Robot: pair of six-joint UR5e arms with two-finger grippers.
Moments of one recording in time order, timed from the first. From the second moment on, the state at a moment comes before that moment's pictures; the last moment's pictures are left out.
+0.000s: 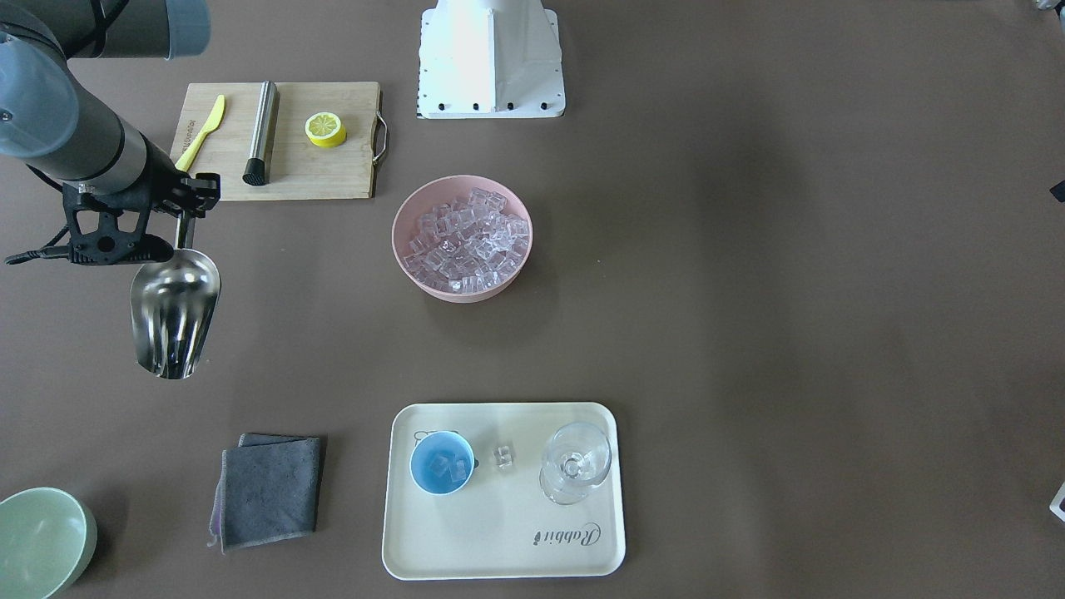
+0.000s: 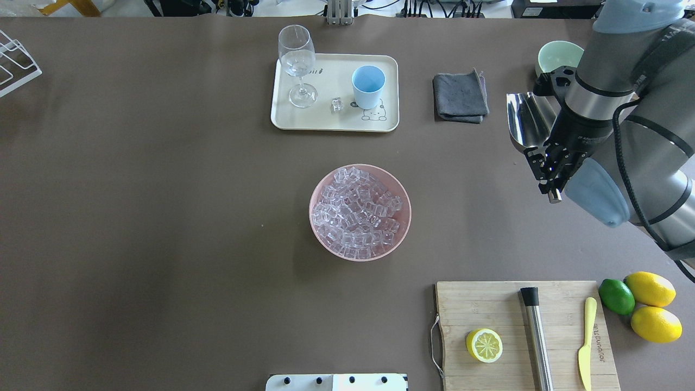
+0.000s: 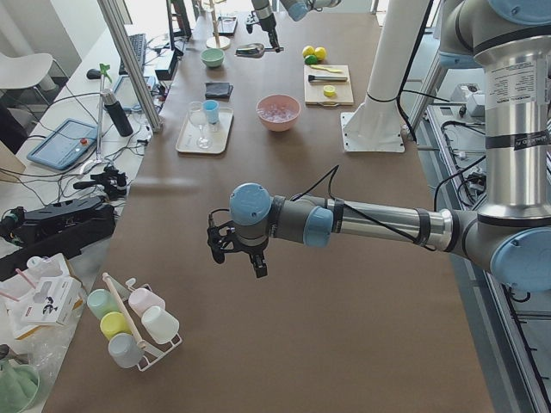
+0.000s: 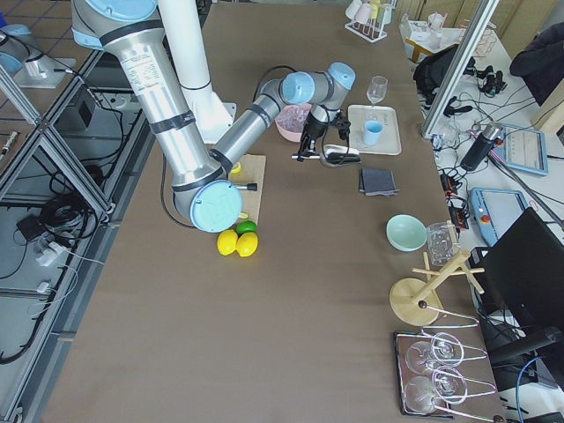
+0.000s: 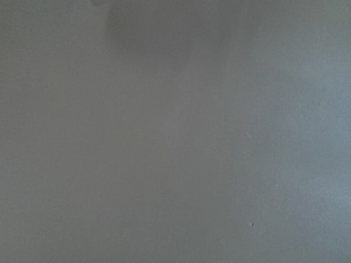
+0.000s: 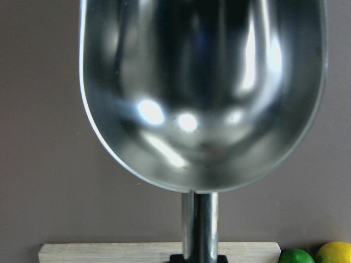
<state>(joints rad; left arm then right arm) -1.52 -1.44 -1.79 -1.66 -2.50 -0.51 0.93 -1.17 1.94 -2.19 2.30 0.53</state>
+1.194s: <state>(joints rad) -1.56 -1.41 -1.80 -1.66 -2.52 -0.51 0.81 -1.34 1.82 -1.83 2.47 0.73</state>
